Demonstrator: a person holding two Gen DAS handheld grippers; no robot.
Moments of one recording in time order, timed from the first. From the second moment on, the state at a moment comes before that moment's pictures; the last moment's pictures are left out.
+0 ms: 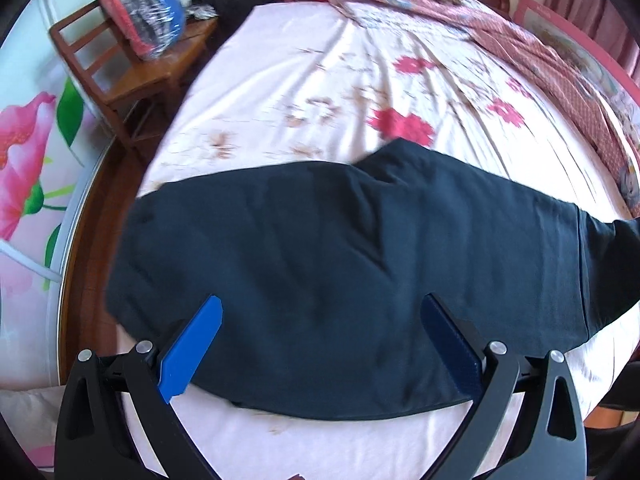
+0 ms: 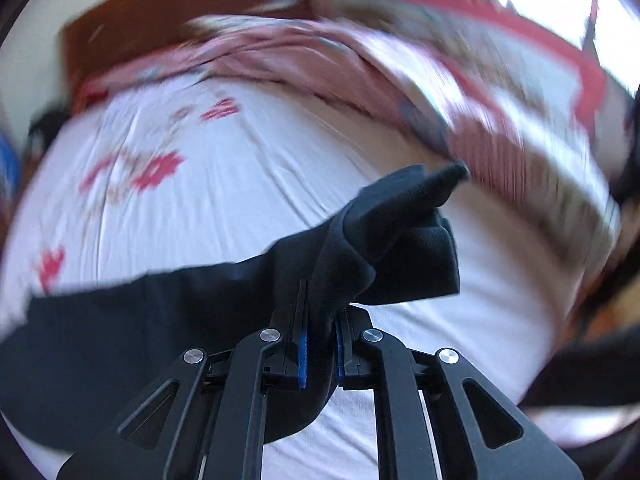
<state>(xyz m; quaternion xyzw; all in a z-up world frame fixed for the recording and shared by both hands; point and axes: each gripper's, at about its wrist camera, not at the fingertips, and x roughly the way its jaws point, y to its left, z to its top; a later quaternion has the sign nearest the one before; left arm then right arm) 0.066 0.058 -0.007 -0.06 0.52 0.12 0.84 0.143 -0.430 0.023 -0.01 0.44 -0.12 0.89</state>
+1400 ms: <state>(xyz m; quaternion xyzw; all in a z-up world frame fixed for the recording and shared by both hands) 0.036 0.144 -0.013 -0.11 0.52 0.17 0.83 0.023 -0.153 -0.025 -0.30 0.37 0.08 0.88</state>
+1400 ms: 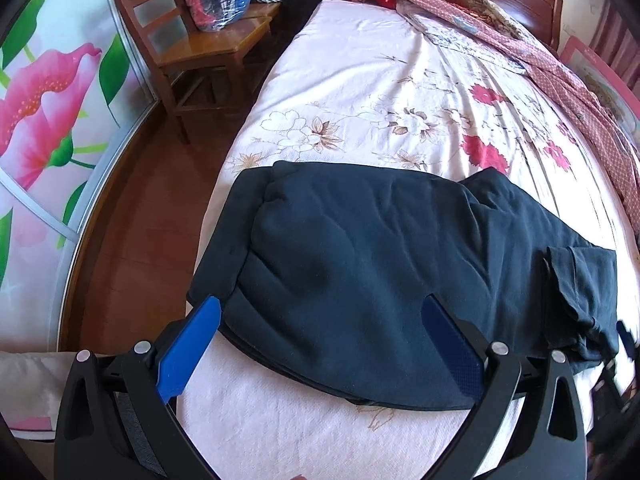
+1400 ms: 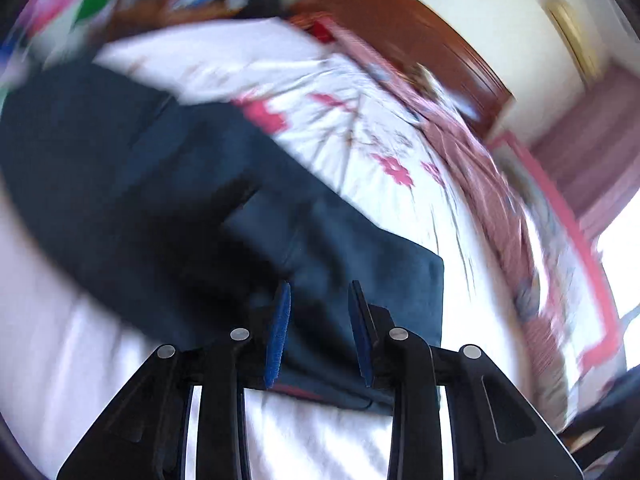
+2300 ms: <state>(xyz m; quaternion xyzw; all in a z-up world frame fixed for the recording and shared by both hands) -0.022 0.211 -0.051 -0.41 0.56 0.07 0.71 0.053 -0.145 -0.050 -0.24 0.44 0.07 0.86</state>
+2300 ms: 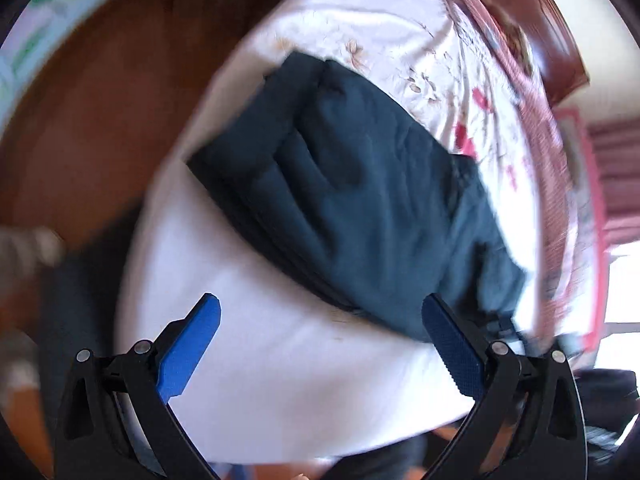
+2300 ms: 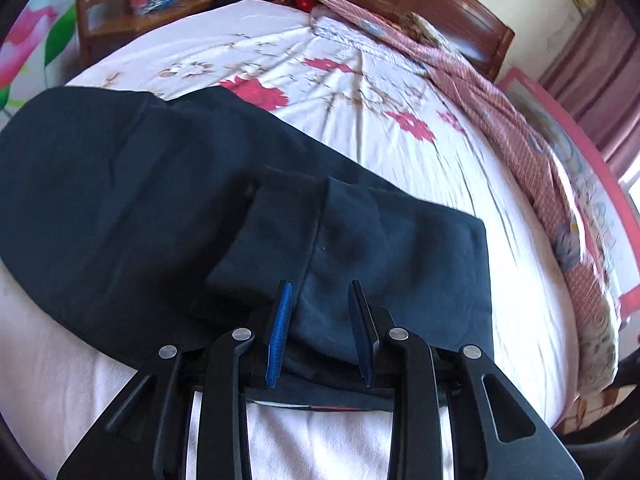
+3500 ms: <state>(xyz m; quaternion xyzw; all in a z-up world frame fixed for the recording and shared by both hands) 0.017 0.216 -0.105 -0.45 0.50 0.14 0.73 0.044 -0.135 -0.046 -0.26 0.44 0.11 0.85</state>
